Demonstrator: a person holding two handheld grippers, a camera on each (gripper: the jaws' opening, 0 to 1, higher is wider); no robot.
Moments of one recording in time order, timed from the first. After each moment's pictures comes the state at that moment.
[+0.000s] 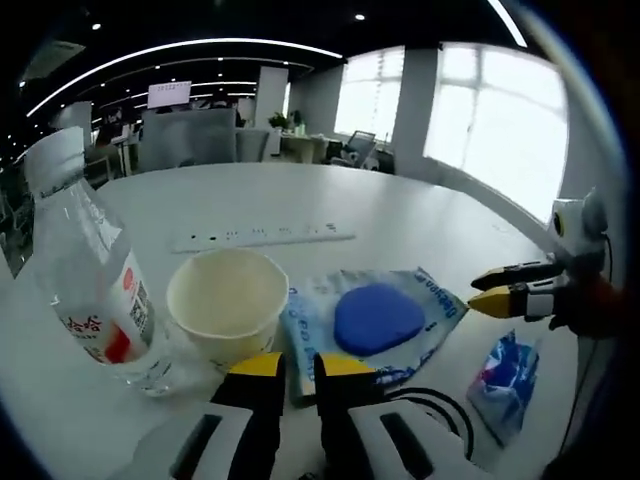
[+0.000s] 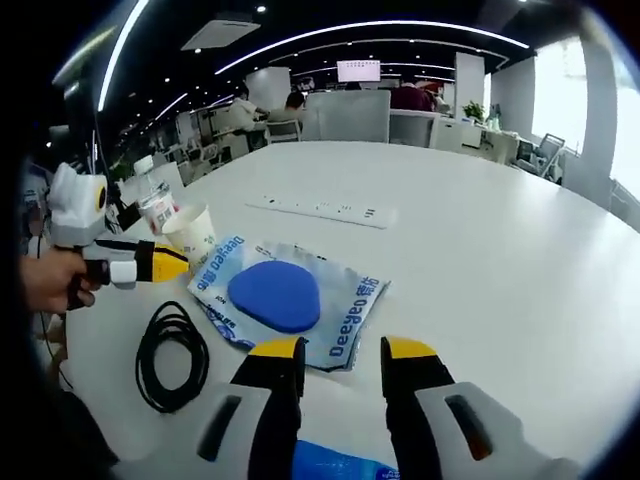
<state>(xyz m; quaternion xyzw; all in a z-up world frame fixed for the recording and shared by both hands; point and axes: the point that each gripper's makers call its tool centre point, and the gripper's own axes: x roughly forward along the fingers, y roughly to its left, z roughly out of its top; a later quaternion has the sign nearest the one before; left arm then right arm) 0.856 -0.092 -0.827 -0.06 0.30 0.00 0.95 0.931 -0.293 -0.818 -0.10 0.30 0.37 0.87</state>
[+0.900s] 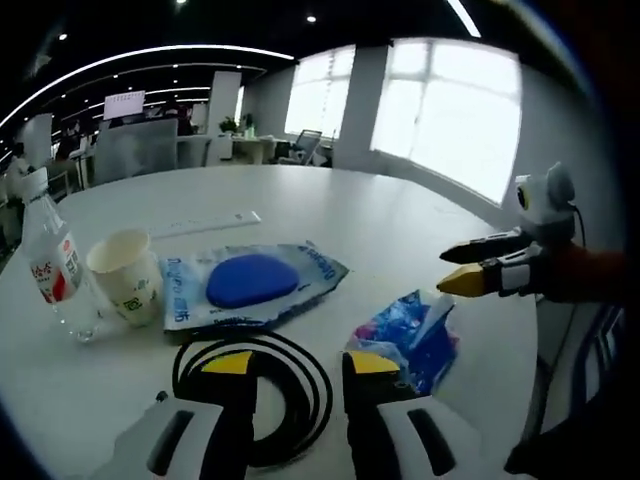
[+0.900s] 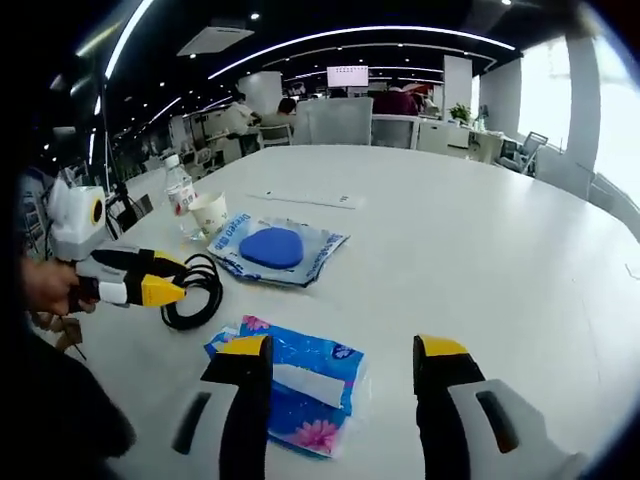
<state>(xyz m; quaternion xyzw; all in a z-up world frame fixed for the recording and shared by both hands) 0.797 -0.216 -0.821 -0.04 0.30 -0.11 0.95 0.872 -0.393 -0.812 -0.10 0.31 0.36 0.88</state>
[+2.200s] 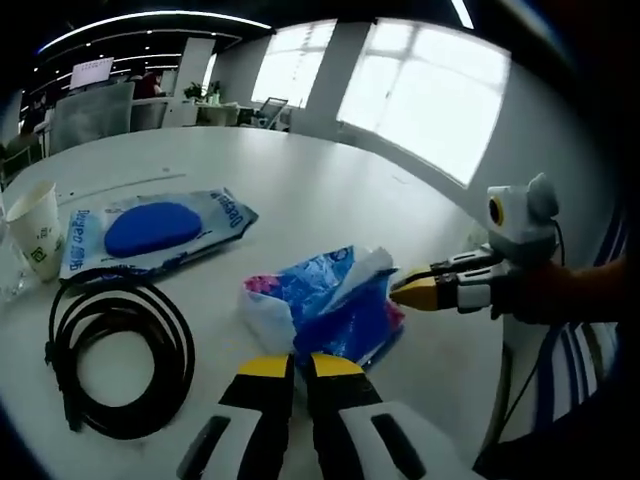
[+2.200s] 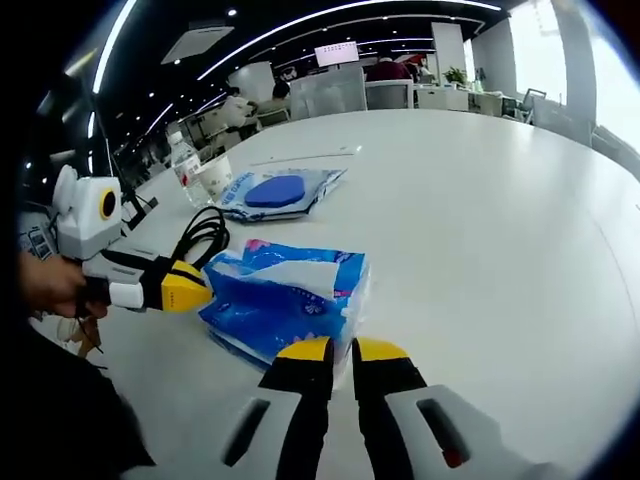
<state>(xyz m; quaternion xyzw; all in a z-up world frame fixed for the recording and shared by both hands) 0.781 -0.297 -0.855 -0.07 0.36 -0.18 0.91 0.830 -0.421 -0.861 -0.06 0.37 0.37 0.85</state>
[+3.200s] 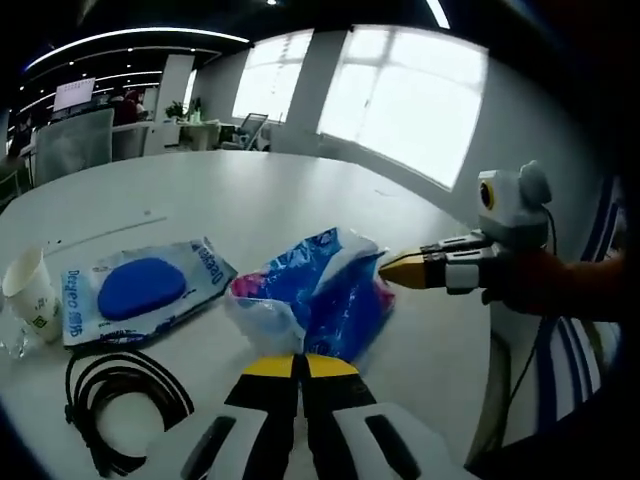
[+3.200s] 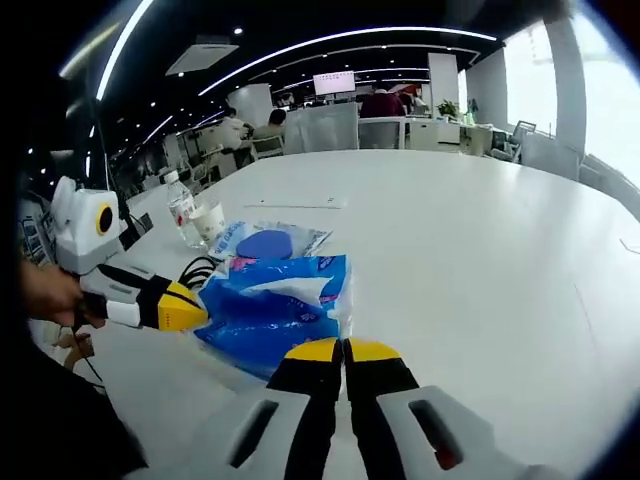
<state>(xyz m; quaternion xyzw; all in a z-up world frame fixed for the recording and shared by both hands) 0.812 -0.307 -0.802 -0.05 0.32 -0.21 0.92 0.876 -0.425 -0.795 -0.06 0.30 0.35 0.89</state>
